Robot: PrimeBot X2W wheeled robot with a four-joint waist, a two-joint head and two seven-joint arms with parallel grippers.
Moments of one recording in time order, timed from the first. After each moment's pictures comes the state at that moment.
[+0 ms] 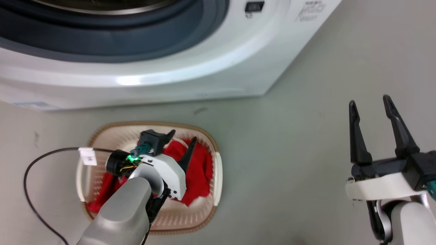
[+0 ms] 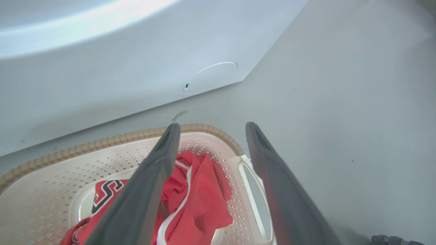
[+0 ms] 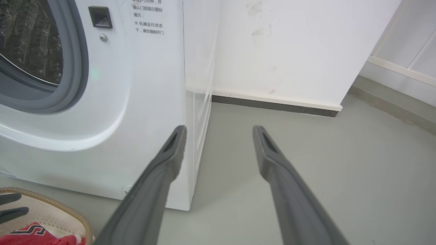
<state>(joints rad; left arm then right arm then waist) -0.67 0.20 -0.71 0.93 -0.58 -0.13 -0.26 -0.17 -0.05 -0.03 -0.04 -0.04 0.13 -0.26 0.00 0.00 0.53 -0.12</state>
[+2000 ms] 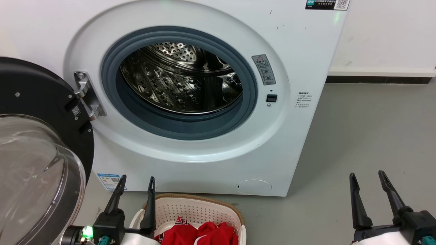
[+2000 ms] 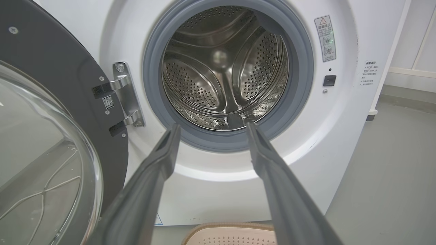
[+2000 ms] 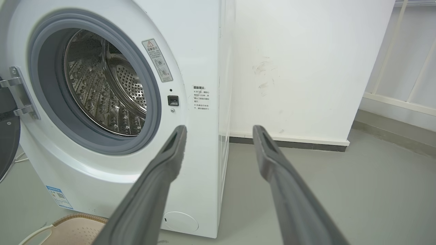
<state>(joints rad) 0.07 0.08 -0.06 0.07 -0.03 -0.02 -0.26 0.12 -0.05 -0.07 0.00 0.03 0.13 -0.26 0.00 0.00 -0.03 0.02</state>
